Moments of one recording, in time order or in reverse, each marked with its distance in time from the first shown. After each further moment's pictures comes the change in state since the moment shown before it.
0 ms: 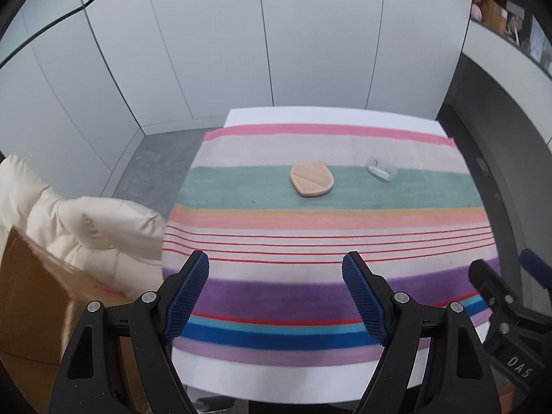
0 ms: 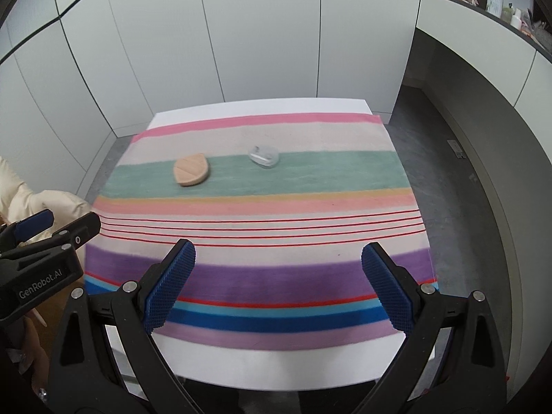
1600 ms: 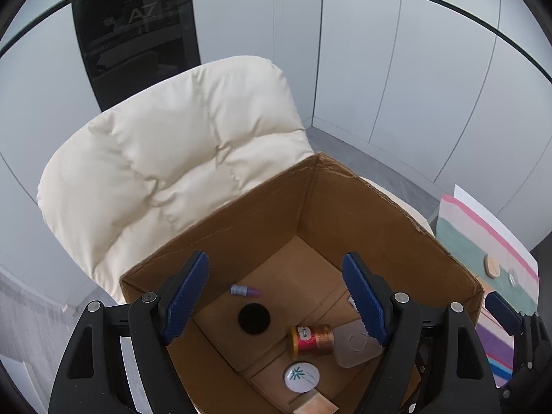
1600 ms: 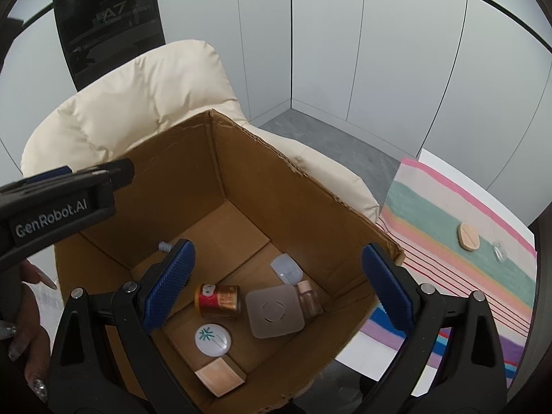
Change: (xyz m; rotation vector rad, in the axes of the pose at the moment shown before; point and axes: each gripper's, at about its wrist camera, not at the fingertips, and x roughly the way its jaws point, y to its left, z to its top) left arm -0.135 0.373 -0.125 -0.582 -0.085 0.314; right arm -0.092 0.416 -0.082 -0.582 -0.053 0.400
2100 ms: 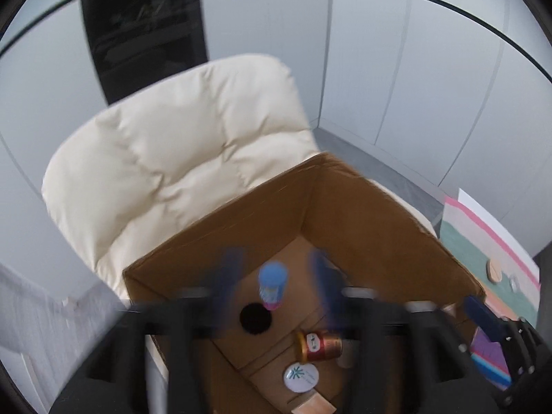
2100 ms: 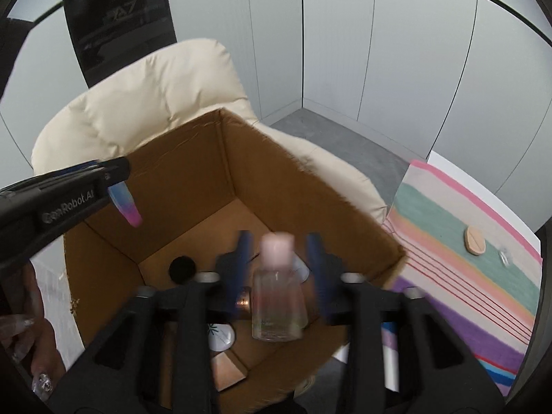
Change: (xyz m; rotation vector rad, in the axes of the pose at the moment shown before) left arm -0.001 0.011 -0.003 -0.055 0.010 0.021; right arm -0.004 0.008 -0.001 -0.020 0.007 0.040
